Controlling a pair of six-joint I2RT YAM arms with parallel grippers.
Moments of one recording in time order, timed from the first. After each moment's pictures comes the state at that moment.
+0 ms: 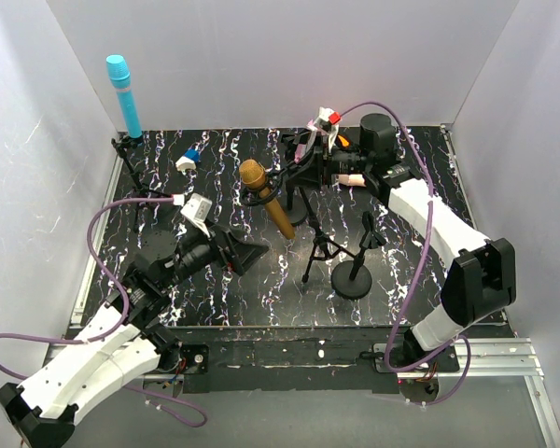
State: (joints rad) left arm -0.69 0.63 0.66 -0.09 0.21 -0.51; right arm 0.45 1.57 1.36 0.01 -1.05 0.04
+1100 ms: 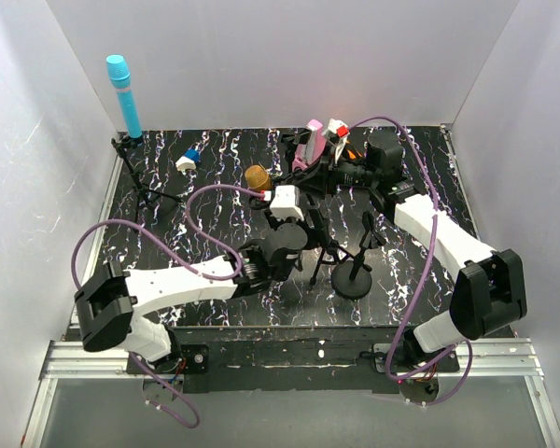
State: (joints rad) left arm -1.15 1.41 0.96 0.19 -0.72 -0.63; right arm 0.44 1.48 1.18 0.15 -0.94 0.07
